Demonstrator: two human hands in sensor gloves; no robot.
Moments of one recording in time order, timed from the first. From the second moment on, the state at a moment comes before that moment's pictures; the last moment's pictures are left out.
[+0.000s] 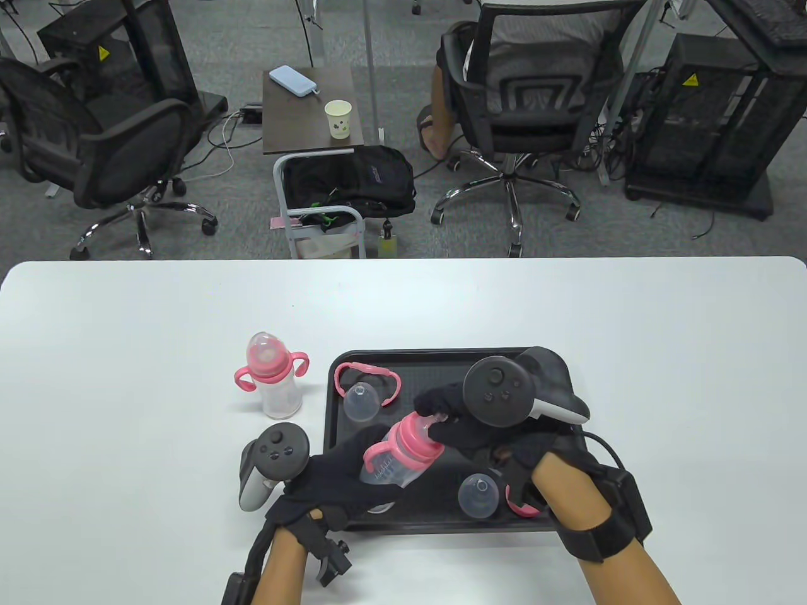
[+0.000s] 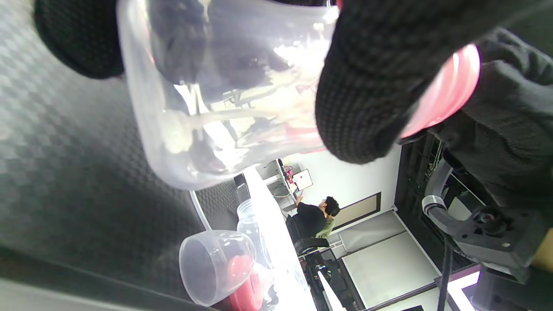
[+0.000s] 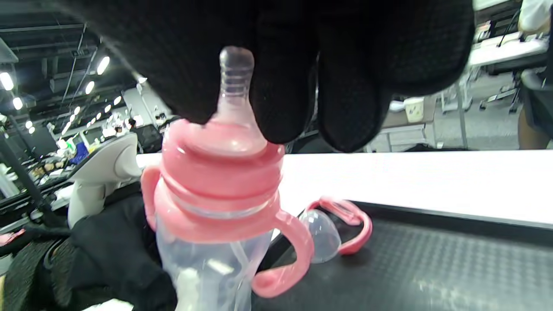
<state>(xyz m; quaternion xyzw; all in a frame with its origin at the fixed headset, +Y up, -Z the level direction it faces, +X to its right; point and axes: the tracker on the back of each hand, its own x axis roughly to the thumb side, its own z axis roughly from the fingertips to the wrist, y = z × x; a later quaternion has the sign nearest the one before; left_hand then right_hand) -0.159 -0.729 -0.282 -0.13 -0.23 0.51 0.82 0.086 -0.569 -0.306 0.33 0.09 0.92 0.17</state>
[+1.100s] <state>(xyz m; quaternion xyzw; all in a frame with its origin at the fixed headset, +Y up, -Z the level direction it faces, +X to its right) -0.156 -0.722 -0.278 -0.11 -0.22 0.48 0.84 0.092 -0.590 -0.309 0.25 0.19 0.92 0.23</state>
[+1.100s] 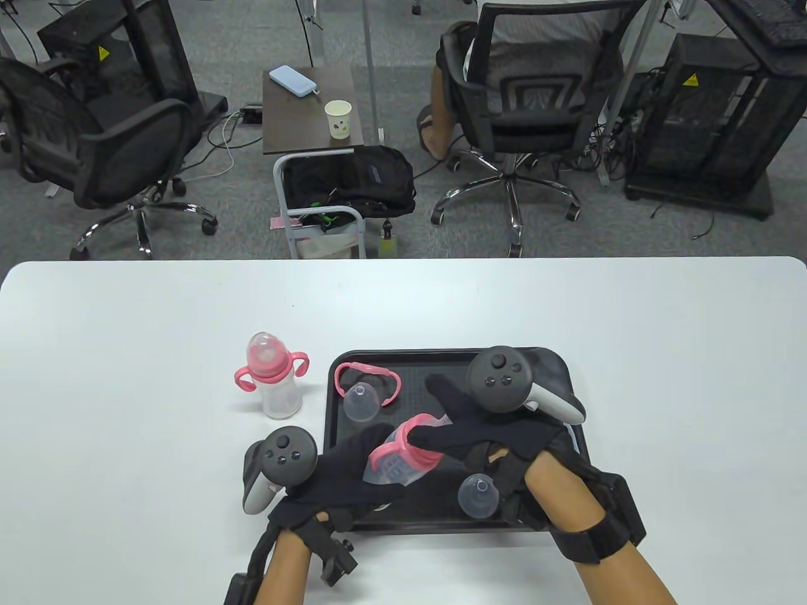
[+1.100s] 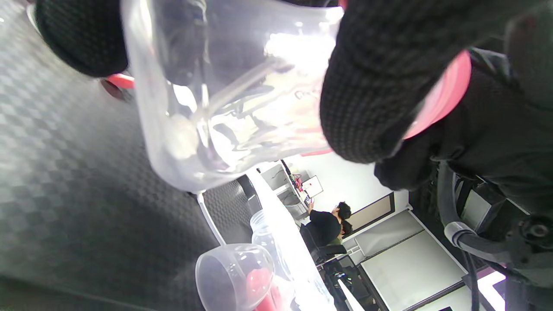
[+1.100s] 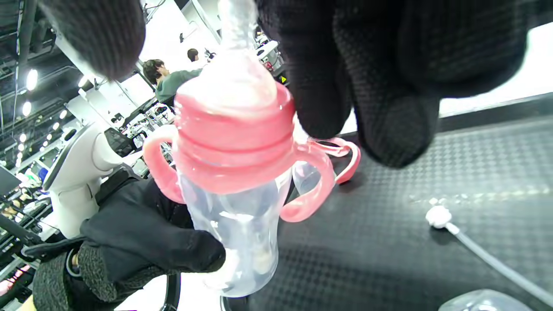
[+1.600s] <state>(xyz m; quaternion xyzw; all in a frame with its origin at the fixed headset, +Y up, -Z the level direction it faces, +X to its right) -0.155 -0.717 -0.276 -0.09 -0.23 0.48 0.84 0.076 -0.593 -0.308 0.28 0.16 0.93 0.17</state>
